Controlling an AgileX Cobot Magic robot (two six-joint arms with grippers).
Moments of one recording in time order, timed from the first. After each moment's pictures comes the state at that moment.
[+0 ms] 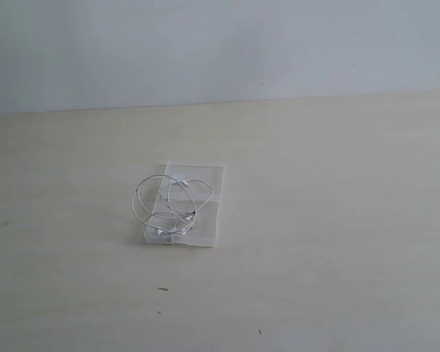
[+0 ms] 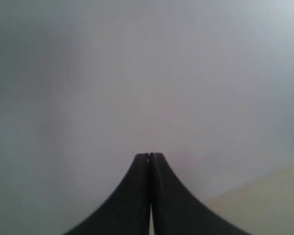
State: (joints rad) left arm -0.01 0.04 -0.12 0.99 -0.32 -0.93; right arm 0.04 0.01 0.00 0.05 0.26 0.03
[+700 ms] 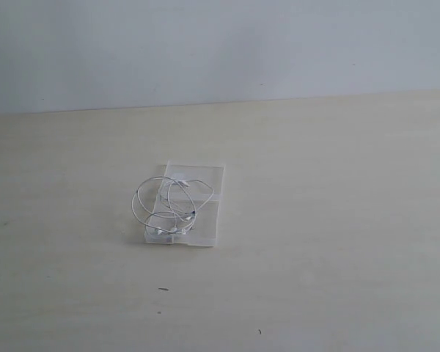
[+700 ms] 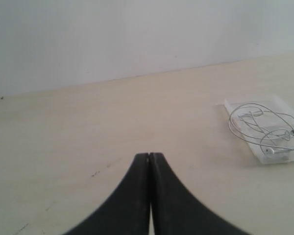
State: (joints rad) left arm 0.00 0.01 0.00 0.00 0.28 0.02; right arm 0.04 0.01 0.00 0.05 0.26 0.03
